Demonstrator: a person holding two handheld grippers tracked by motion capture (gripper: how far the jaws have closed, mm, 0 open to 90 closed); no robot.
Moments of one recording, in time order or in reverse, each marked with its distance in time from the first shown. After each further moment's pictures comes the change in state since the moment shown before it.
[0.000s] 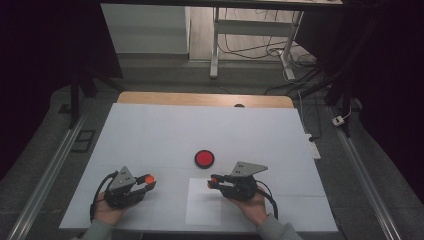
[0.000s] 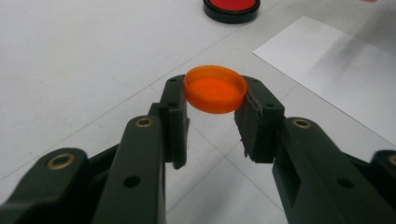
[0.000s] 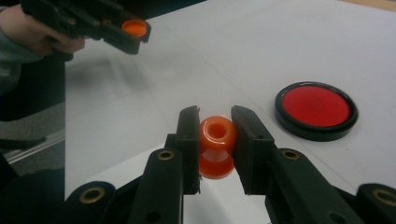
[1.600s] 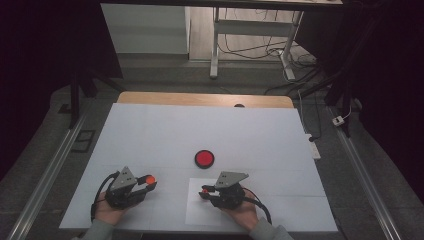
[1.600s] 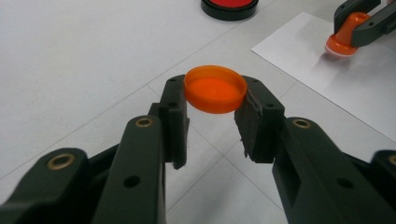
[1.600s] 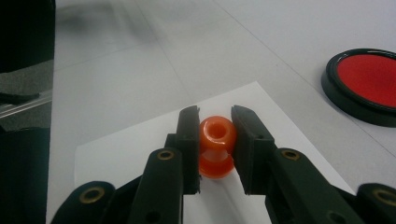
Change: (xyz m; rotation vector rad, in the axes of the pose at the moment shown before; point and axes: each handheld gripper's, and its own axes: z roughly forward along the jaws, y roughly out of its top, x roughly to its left) left arm -0.001 0.000 0.002 0.009 -0.003 0.008; right arm 0.017 -0.017 0.034 0.136 0.015 -0.095
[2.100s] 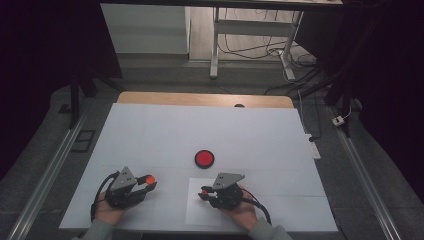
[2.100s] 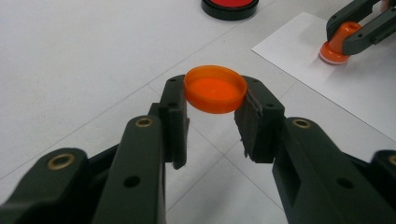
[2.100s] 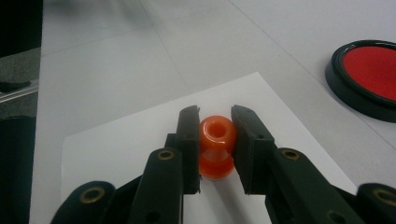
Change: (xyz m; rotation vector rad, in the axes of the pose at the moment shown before) left arm 0.000 0.000 0.000 0.000 0.002 0.001; right arm 0.001 -0.002 0.006 0.043 -0.016 -0.027
